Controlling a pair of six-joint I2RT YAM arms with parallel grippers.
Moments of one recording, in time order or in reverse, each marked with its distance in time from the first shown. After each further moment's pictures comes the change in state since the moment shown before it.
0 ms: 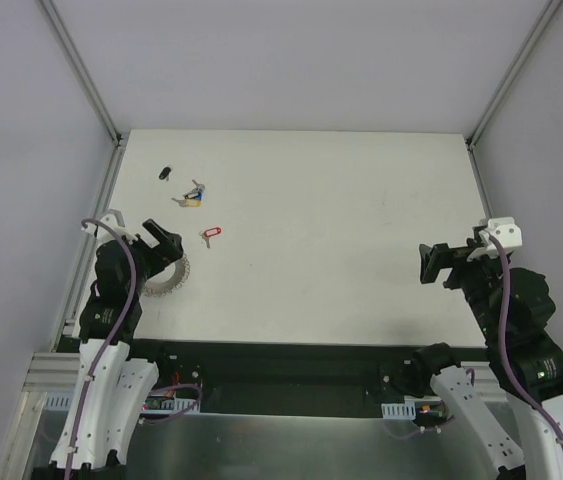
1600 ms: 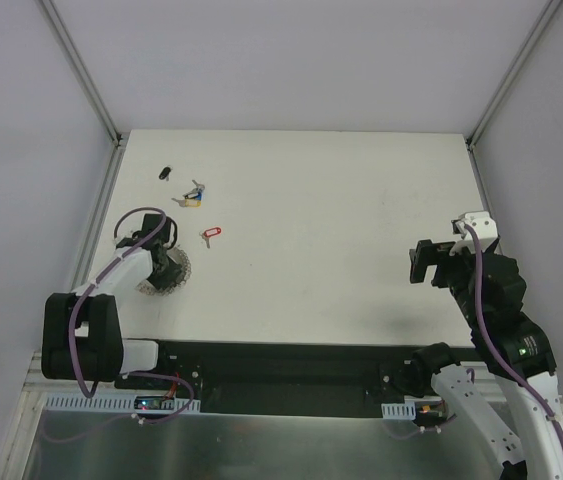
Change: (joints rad) left arm 0.000 0.843 0.077 -0.164 -0.177 -0.352; right arm 0.034 0.072 -0.085 -0.023 0.055 0.038
